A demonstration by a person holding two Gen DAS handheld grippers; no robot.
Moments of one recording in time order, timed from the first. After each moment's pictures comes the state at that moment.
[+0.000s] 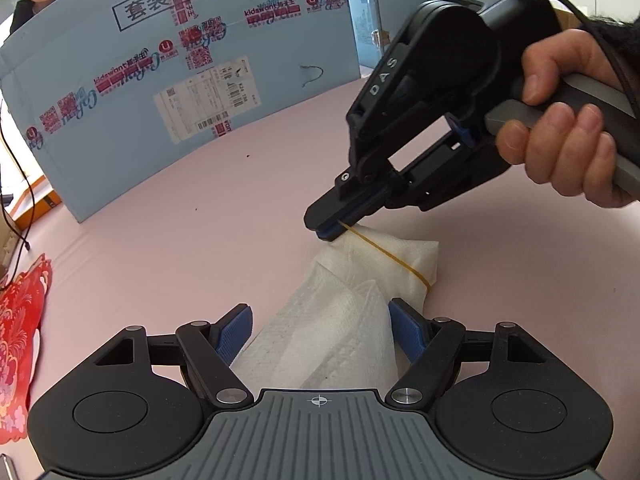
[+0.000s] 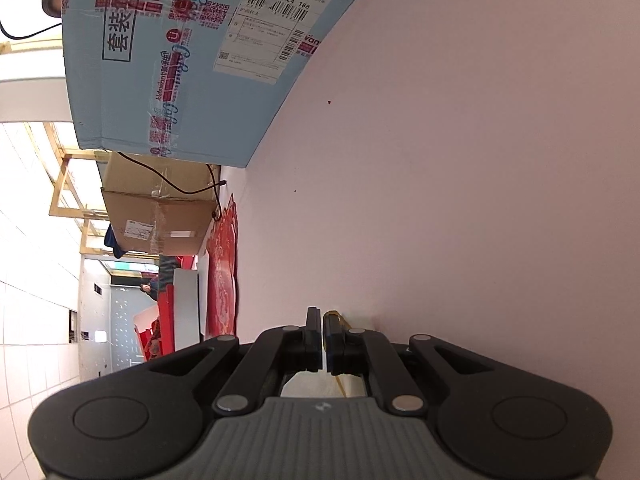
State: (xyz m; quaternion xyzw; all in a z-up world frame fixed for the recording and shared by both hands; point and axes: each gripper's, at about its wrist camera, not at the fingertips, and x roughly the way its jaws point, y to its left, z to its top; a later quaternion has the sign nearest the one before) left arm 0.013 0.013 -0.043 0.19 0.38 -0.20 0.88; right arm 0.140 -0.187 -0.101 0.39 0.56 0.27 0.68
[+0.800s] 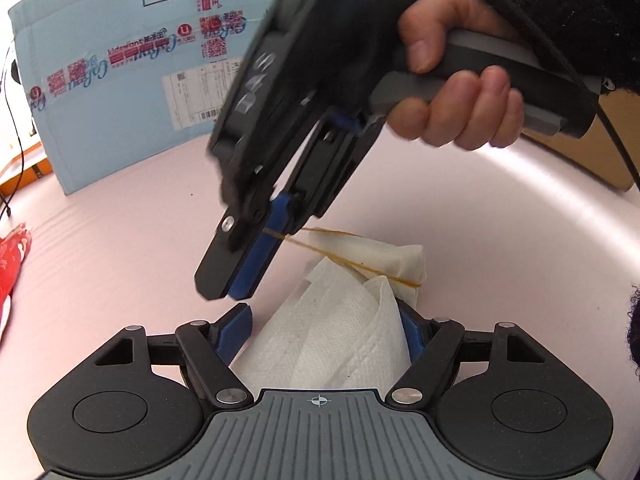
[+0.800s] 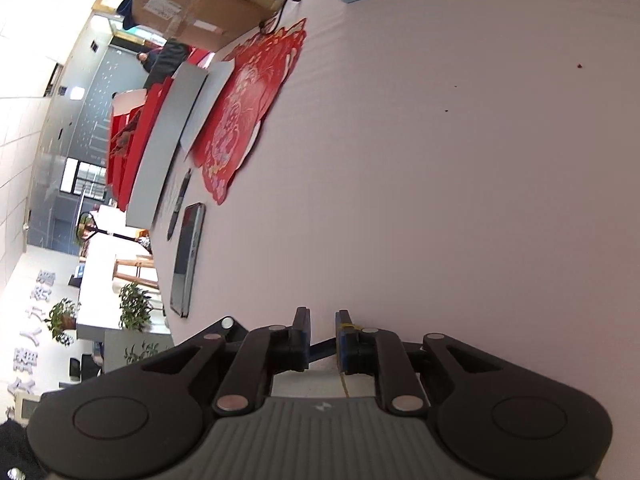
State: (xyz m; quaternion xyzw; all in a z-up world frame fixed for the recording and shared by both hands) left arm 0.017 0.038 -0.051 0.09 0.38 -0.23 0.89; right arm 0.177 -0.075 -0.068 0.11 0.65 0.46 0.59
